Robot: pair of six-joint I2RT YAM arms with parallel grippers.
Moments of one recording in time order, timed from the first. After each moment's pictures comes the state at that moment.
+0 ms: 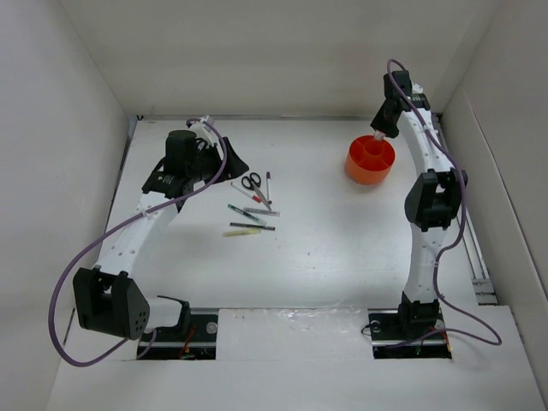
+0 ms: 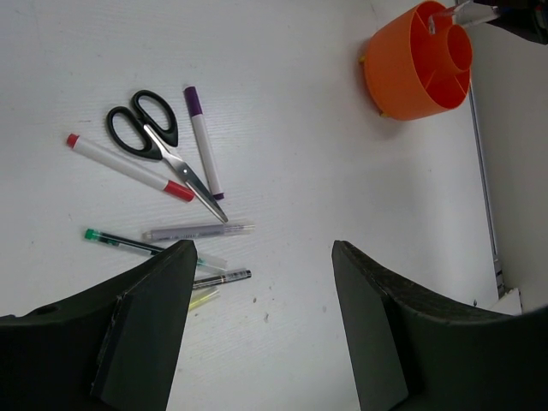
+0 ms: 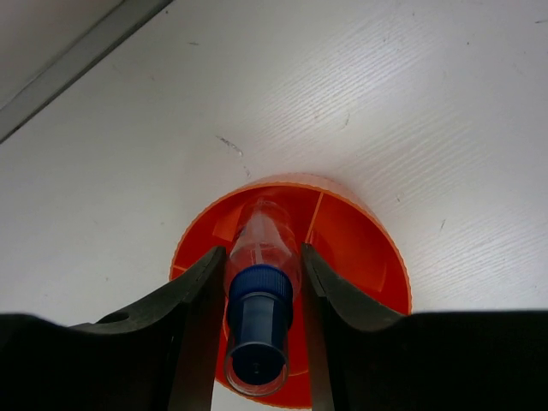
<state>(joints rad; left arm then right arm) -0.24 1.29 1.12 -0.36 0.34 -0.49 0.07 2.25 2.29 -0.93 0.30 0.58</state>
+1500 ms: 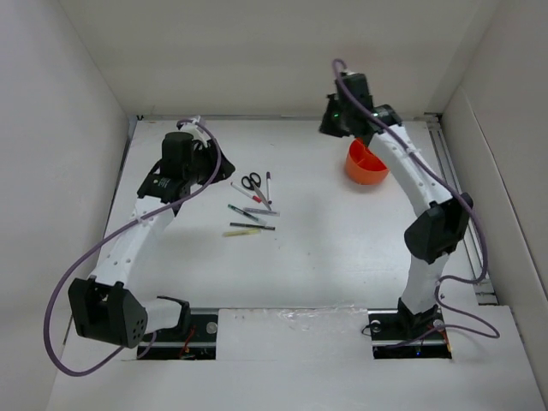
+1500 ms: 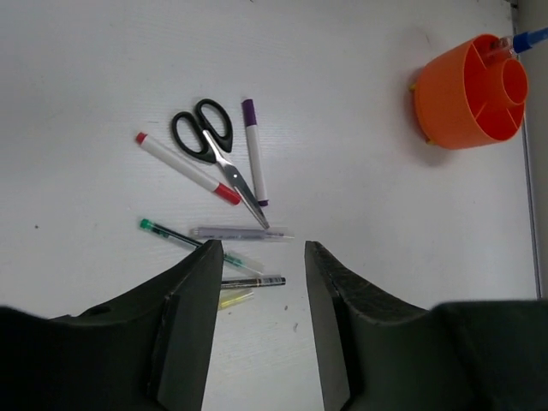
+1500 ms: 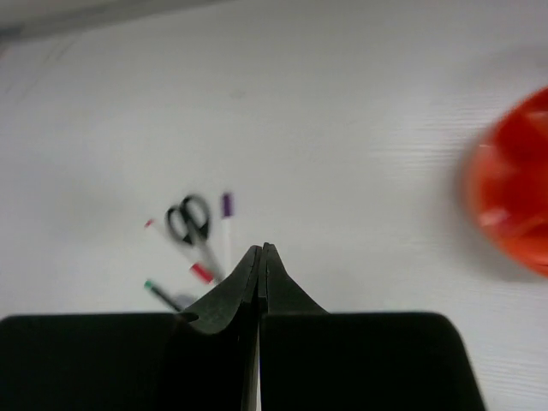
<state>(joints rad) -0.24 1.26 1.13 -0.41 0.20 -0.47 0.35 1.90 2.04 -0.77 0.13 0.52</state>
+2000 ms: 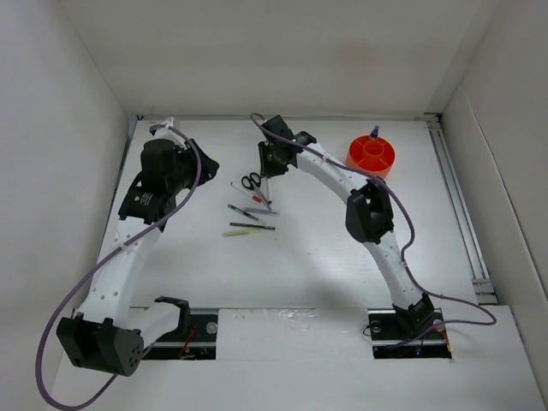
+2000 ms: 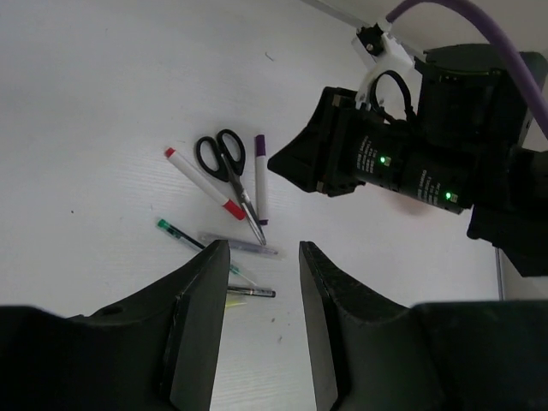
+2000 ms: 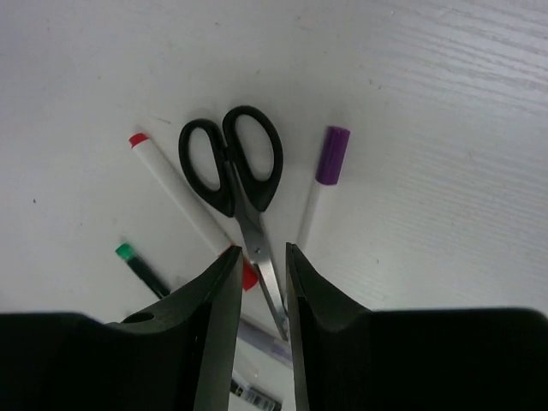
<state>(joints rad) -0.19 1.08 1.12 -0.47 0.10 -0.57 0.66 2.41 2.29 -0.78 0.01 0.47</state>
